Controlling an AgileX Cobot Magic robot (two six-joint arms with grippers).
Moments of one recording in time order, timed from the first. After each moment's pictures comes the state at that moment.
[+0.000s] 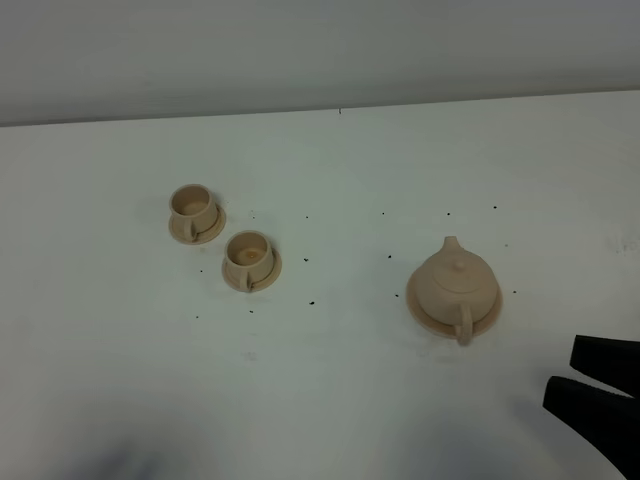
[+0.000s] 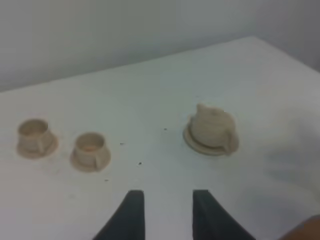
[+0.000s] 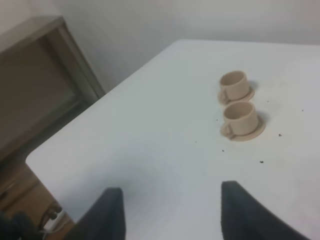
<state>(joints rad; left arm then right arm) -0.09 0.11 -0.70 -0.43 1.02 0.29 -0.01 0.51 -0.31 1.42 1.02 -1.27</state>
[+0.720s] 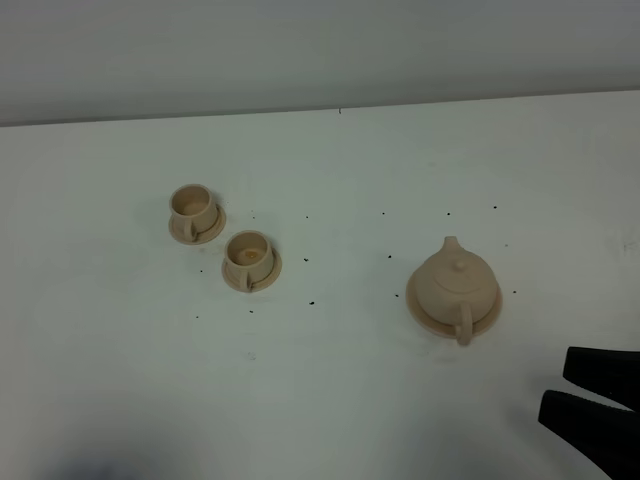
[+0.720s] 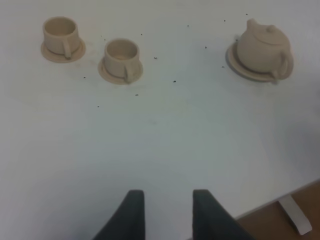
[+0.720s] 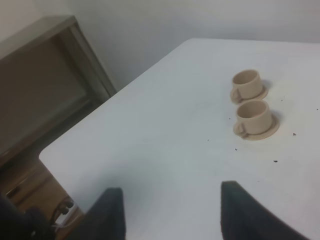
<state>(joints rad) -0.09 0.06 -0.51 -0.31 1.05 0.23 -0.01 0.51 -0.31 1.41 1.06 -1.28</state>
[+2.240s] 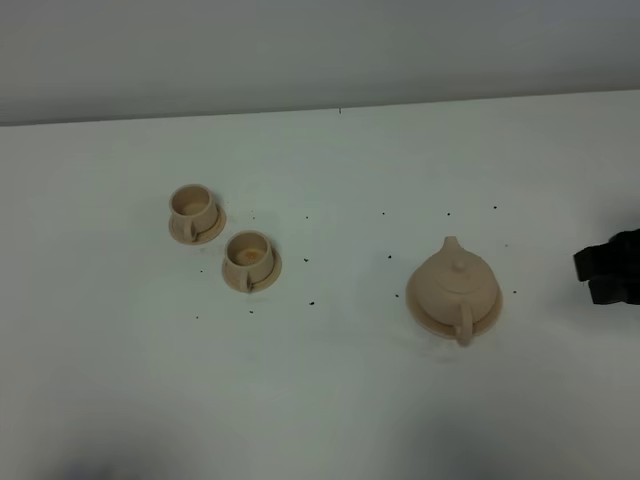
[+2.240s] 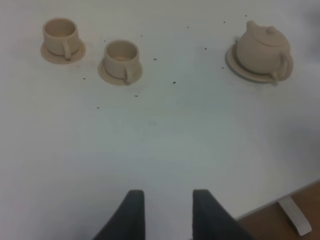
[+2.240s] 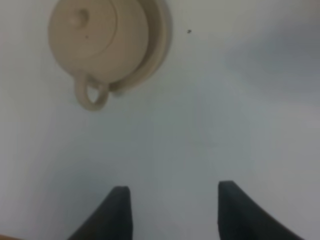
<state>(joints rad) -0.09 0.06 -0.51 -0.31 1.05 0.23 0.31 1.32 -0.95 0.18 0.92 -0.02</state>
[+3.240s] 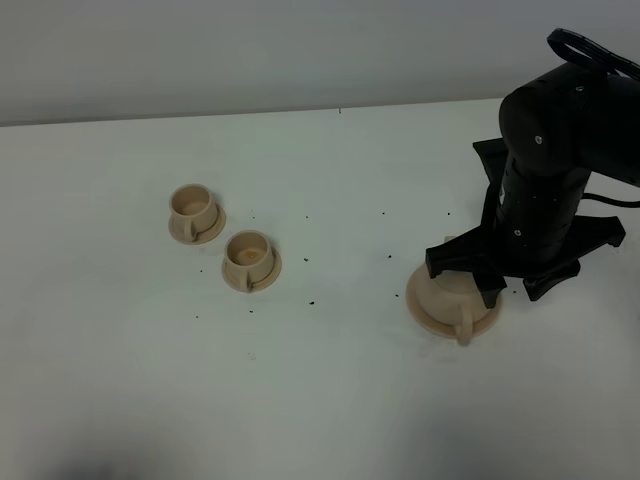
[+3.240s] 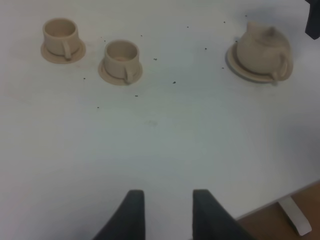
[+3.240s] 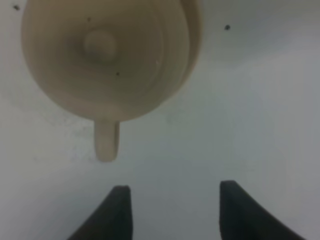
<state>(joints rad) -0.09 0.06 -0.51 -0.31 1.05 0.23 0.61 1.81 -1.31 -0.03 1.10 0.37</state>
